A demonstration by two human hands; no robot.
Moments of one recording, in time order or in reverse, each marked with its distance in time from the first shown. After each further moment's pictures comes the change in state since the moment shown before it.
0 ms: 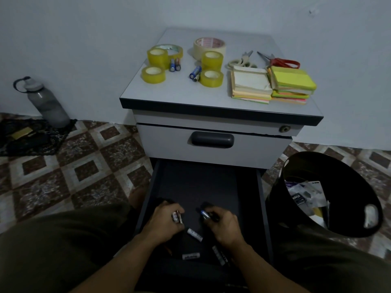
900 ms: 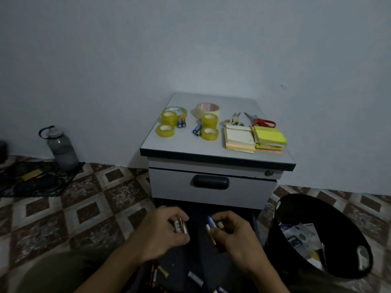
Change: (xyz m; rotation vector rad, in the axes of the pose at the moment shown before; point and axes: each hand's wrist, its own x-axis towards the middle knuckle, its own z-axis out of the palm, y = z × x) left_hand -0.074 0.113 -0.134 -0.137 0.074 0.197; right_hand -0.068 -0.144 -0.076 0.355 0.069 -0.113
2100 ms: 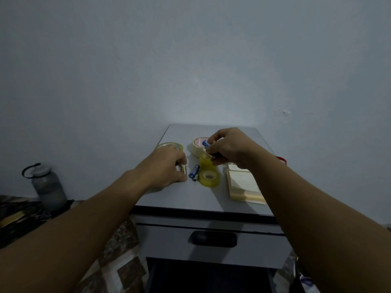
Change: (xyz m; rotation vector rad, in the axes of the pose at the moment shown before) left_hand 0.215 0.086 -0.133 0.638 0.252 0.322; right_hand 0.212 -0.237 -0.040 -0.252 -0.001 -0.135
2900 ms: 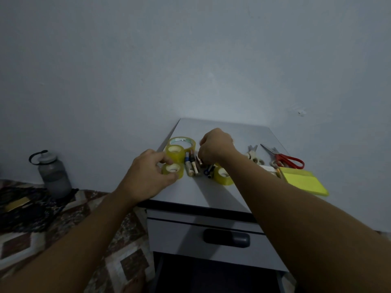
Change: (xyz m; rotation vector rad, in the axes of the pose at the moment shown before) left_hand -0.059 -0.037 0.009 -0.367 0.290 -0.244; right_hand 0.040 -0.006 0.077 -0.640 0.151 -0.105
